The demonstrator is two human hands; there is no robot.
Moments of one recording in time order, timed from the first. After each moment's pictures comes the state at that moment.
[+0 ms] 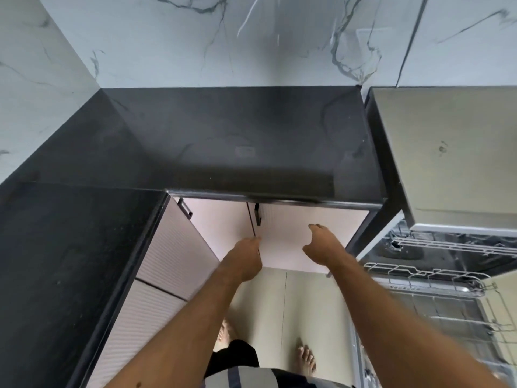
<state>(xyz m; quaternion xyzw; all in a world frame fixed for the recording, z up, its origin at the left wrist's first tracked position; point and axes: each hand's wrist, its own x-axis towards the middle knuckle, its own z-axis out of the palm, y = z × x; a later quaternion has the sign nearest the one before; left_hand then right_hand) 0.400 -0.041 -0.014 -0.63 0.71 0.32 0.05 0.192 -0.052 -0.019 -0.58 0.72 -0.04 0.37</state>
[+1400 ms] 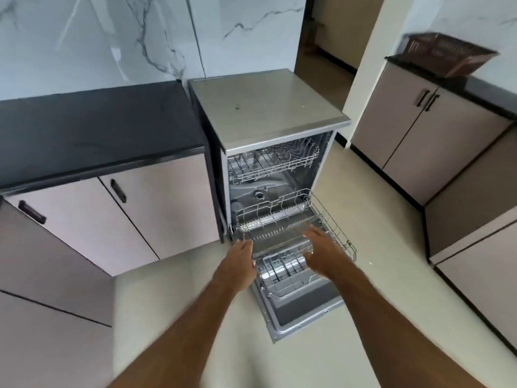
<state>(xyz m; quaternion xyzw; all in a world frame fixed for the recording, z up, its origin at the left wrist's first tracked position) 0.202 0.287 -0.028 -0.39 0.87 0.29 -0.03 0.008 0.400 0.016 -0.44 0.85 -0.13 0.26</state>
